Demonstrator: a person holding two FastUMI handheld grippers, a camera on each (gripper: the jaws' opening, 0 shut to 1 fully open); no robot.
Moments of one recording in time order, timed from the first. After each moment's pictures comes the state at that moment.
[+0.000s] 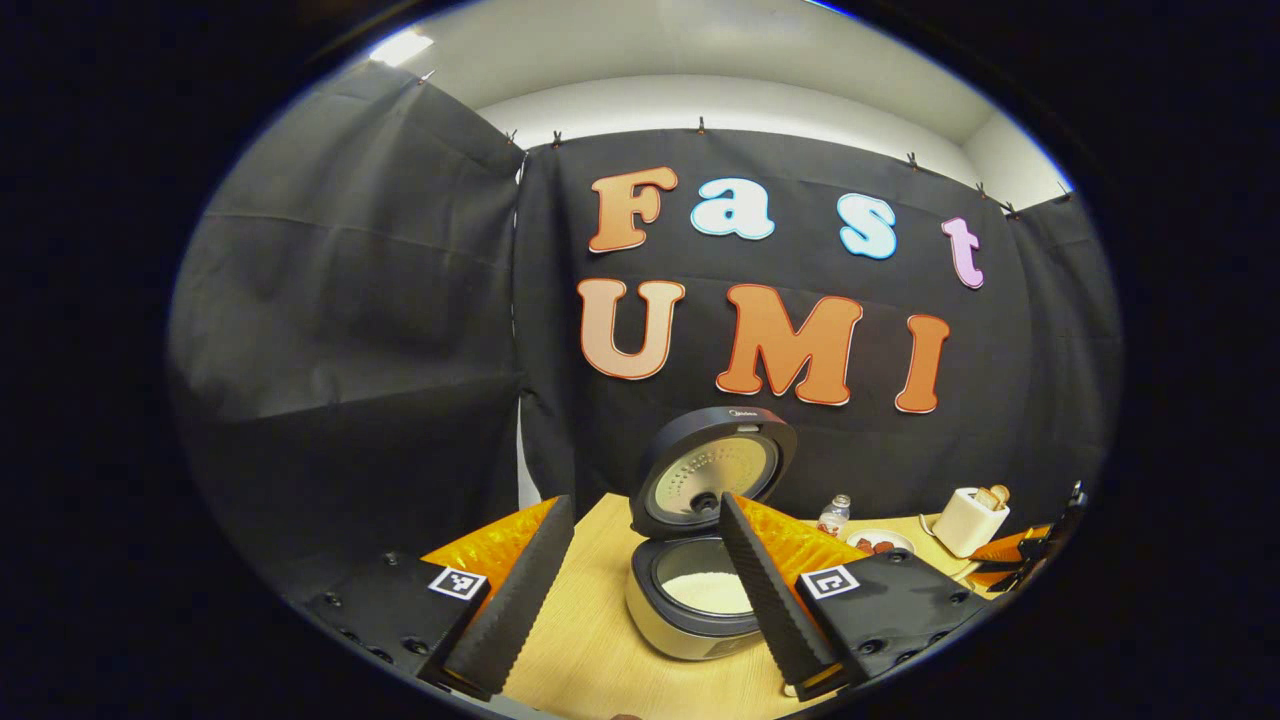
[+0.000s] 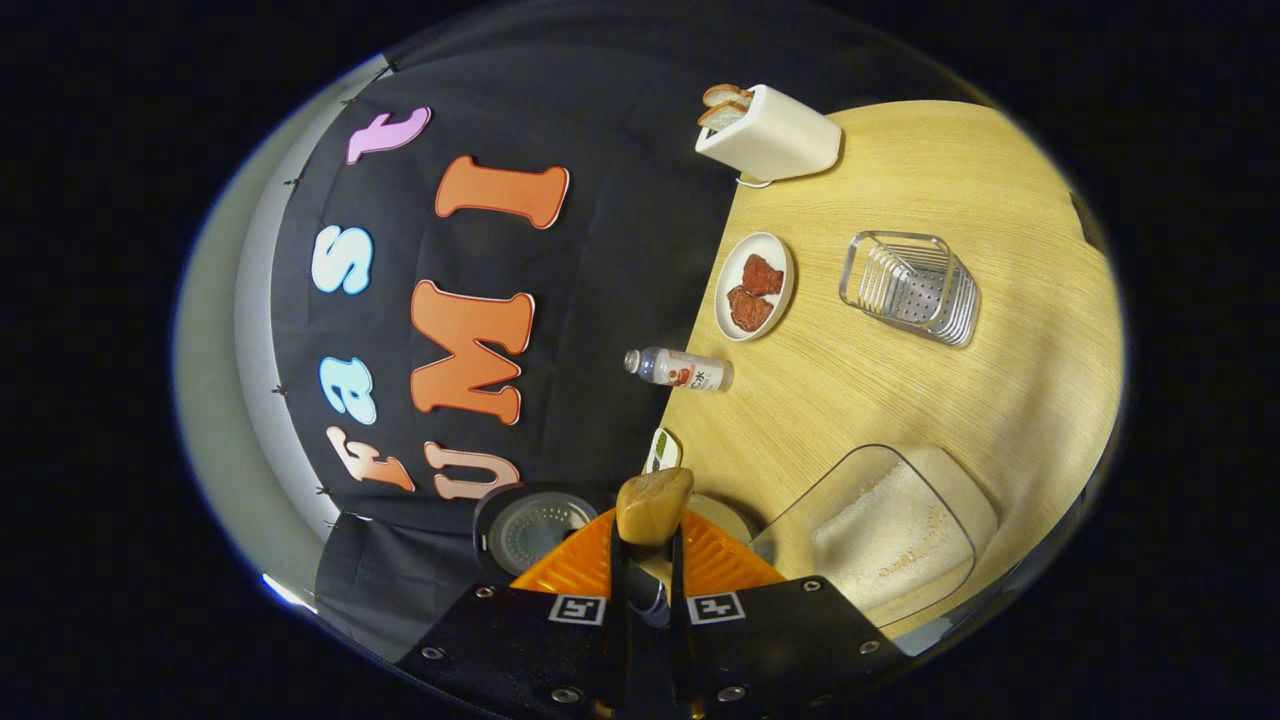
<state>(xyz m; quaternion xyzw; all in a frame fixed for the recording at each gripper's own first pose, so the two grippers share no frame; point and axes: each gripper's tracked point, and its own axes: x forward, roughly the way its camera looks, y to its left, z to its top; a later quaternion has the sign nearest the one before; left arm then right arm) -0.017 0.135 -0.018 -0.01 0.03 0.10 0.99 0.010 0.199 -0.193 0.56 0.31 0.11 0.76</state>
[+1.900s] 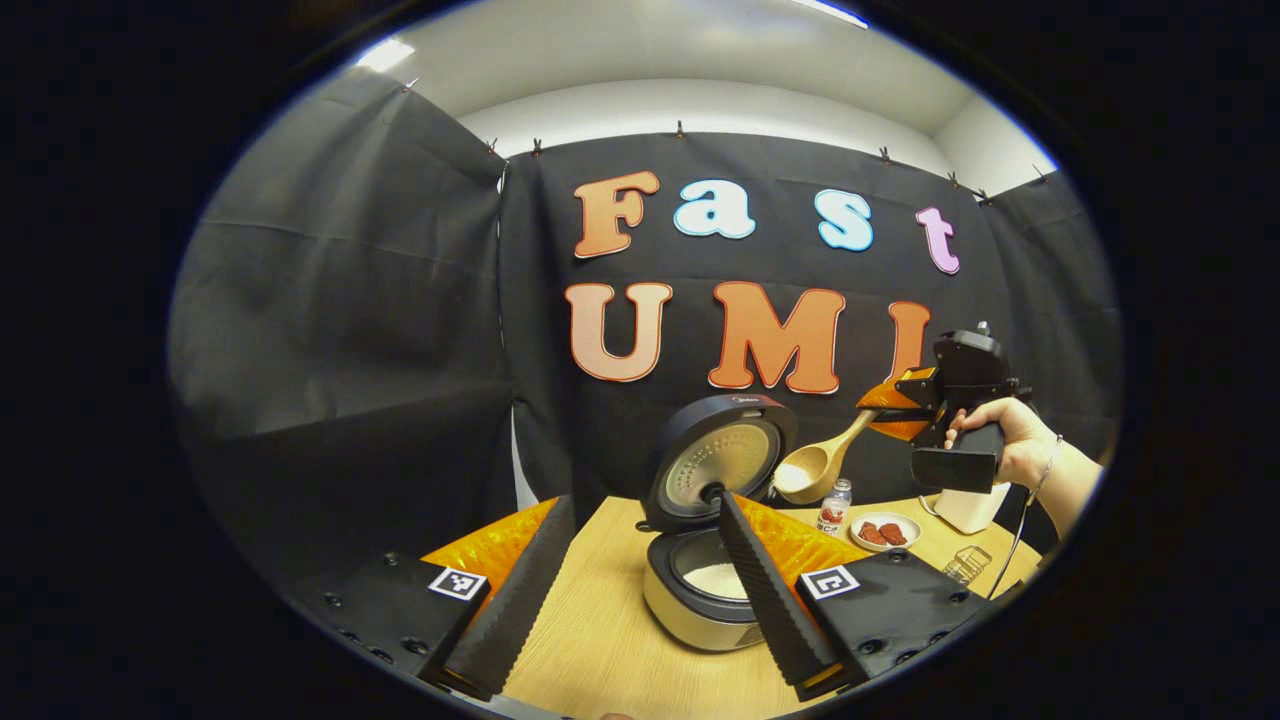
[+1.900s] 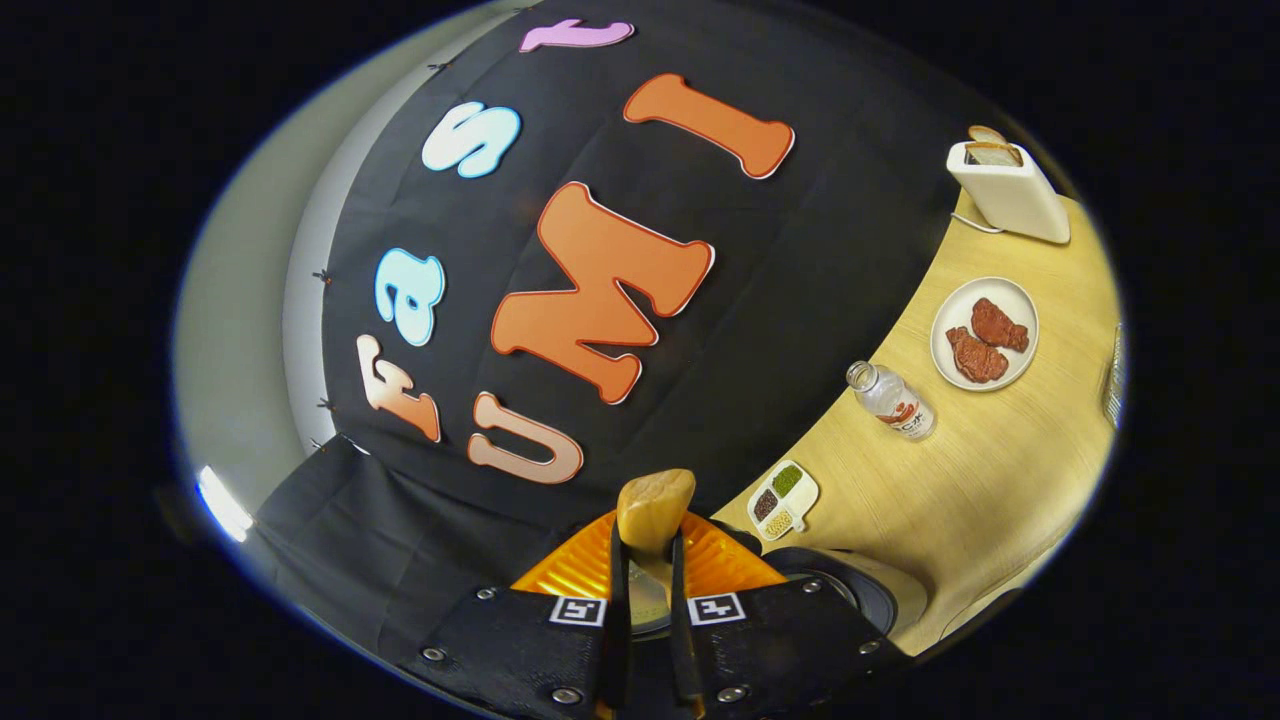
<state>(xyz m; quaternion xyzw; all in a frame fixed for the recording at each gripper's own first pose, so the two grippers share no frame) -0.034 0.152 -0.036 0.01 0.03 0.07 1.00 0.143 0.396 -0.072 0.44 0.23 0.22 0.84</state>
